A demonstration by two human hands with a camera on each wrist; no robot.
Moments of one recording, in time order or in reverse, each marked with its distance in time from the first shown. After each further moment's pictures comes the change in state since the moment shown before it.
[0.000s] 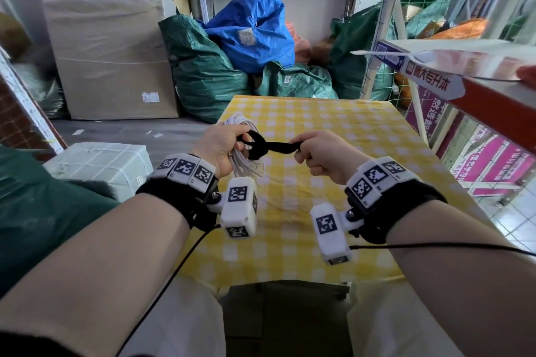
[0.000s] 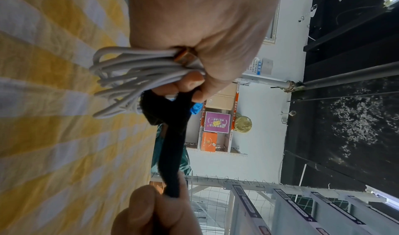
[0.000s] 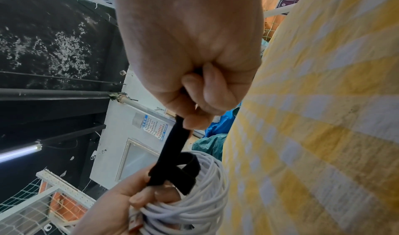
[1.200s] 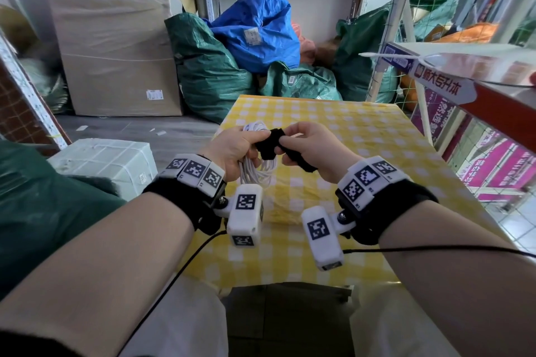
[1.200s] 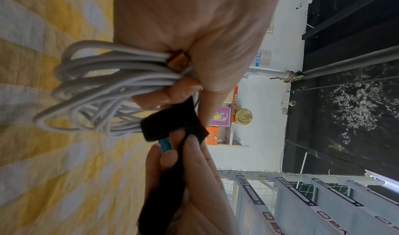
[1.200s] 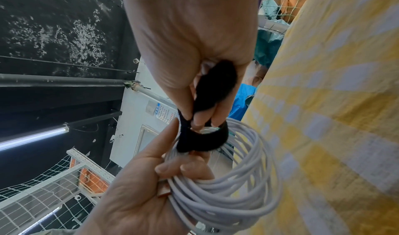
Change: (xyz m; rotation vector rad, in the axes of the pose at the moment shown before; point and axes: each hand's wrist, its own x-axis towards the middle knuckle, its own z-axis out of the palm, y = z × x) left_hand -0.012 -0.003 0.002 0.228 -0.133 -0.006; right_hand 0.002 -0.013 0.026 0.090 0.039 -0.159
